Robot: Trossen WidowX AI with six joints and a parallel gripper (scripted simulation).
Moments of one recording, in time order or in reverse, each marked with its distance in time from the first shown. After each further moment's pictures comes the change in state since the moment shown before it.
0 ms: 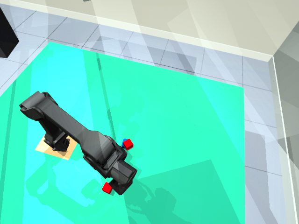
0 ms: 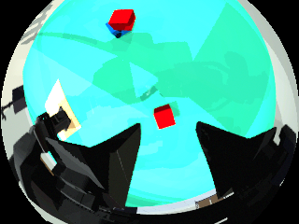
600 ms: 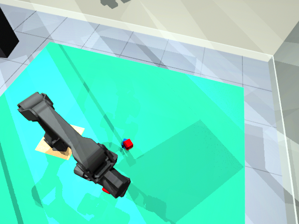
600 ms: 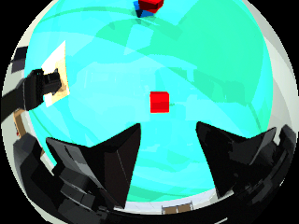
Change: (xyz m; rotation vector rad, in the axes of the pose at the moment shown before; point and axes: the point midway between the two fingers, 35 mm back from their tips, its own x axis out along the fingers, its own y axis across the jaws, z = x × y) arm 0.002 -0.006 -0.028 -0.302 0.006 -0.020
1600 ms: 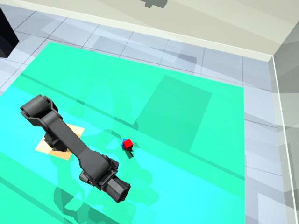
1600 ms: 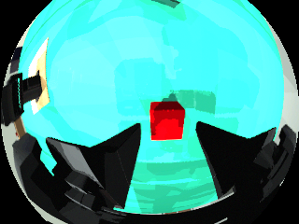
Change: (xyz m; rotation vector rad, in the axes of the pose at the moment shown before) arm 0.079 0.003 0.000 -0.003 -0.002 0.007
